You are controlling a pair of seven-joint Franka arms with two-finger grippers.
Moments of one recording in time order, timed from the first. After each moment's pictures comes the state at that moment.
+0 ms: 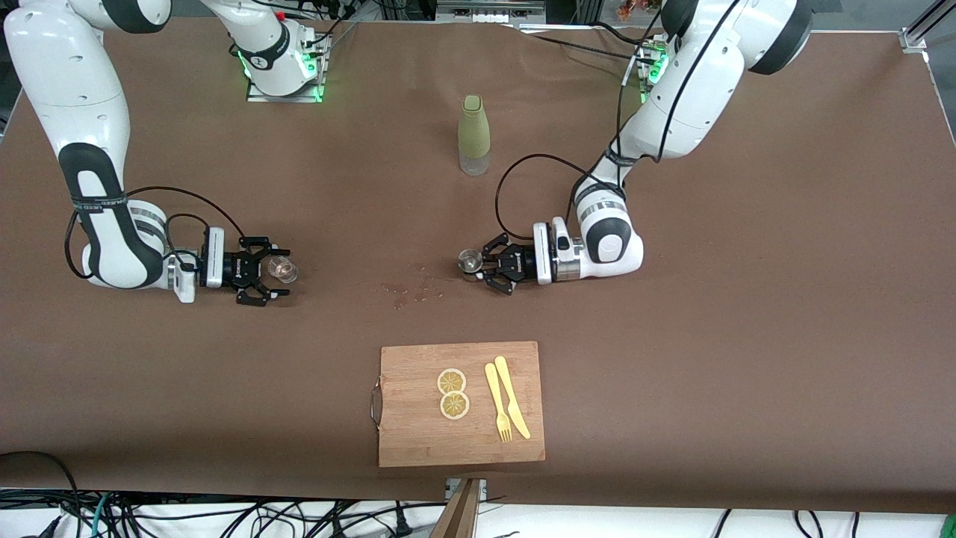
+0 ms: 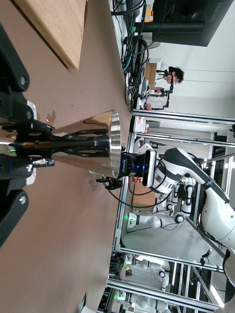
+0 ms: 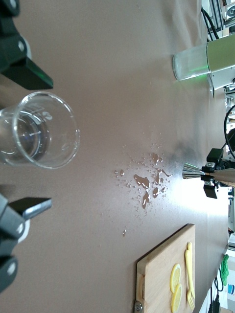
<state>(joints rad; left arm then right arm) -0.43 0.92 -0.11 -1.70 -2.05 1.98 2.60 -0.09 0.75 -0.10 -1.84 1.09 1.80 -2.60</state>
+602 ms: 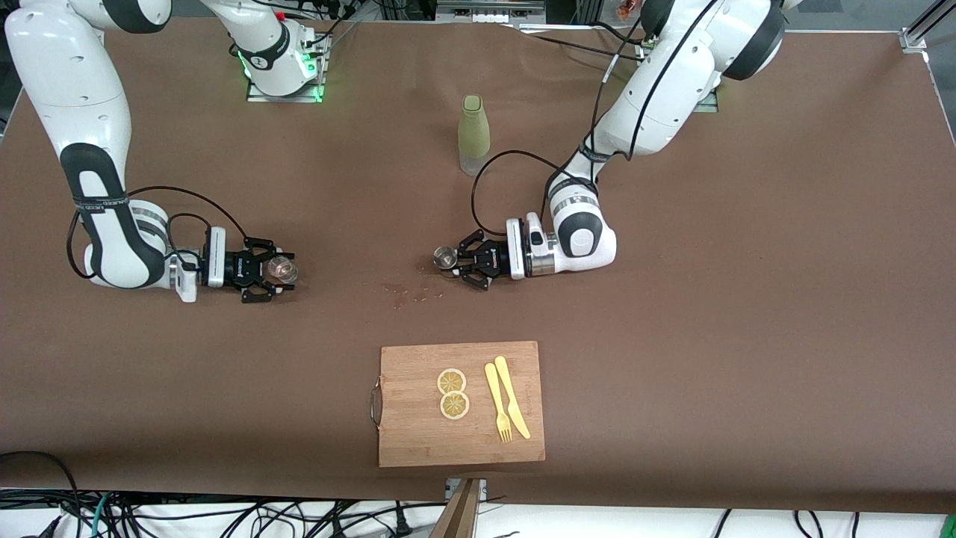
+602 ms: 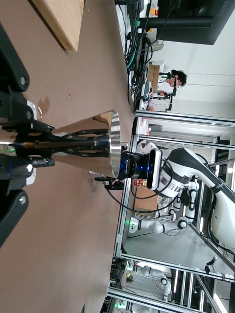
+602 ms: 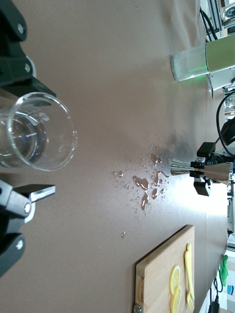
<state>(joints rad) -0.51 0.97 -0.11 -1.61 -2.13 2.06 2.60 -0.09 0.75 -0.10 -1.84 1.09 1.80 -2.60</state>
